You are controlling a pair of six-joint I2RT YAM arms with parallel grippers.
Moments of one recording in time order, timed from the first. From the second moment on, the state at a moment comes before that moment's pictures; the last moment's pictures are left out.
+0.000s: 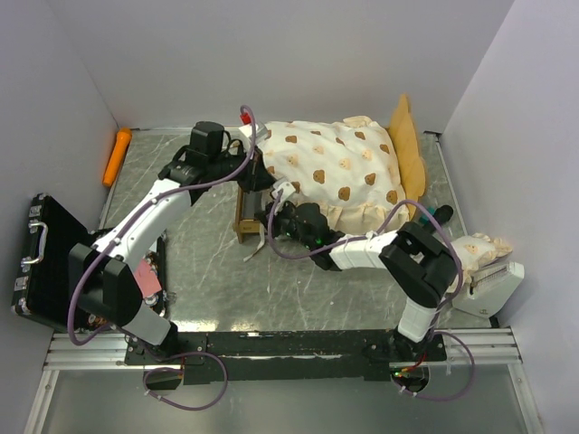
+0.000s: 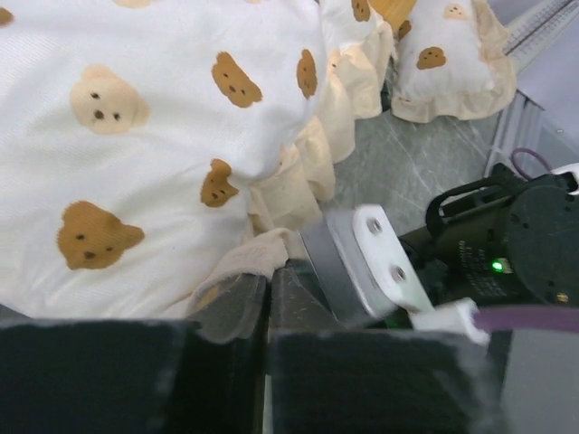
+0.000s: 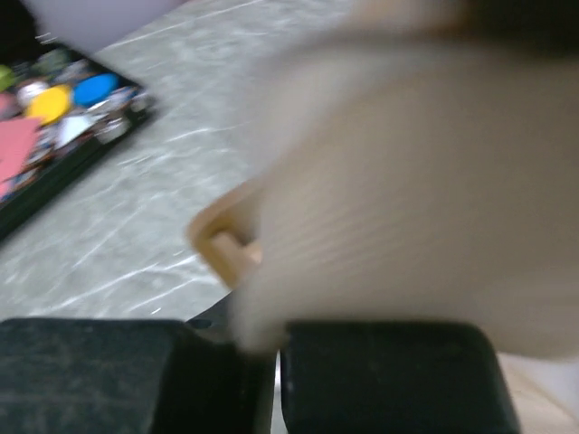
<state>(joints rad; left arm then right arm) -0.42 1.52 1.38 -0.34 0.75 -0.02 0.84 1.75 0.82 0.82 -0.02 0.12</state>
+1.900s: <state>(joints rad) -0.41 1.69 1.25 -0.27 0.52 0.30 0.62 1.70 1.02 0.70 -0.20 0.11</state>
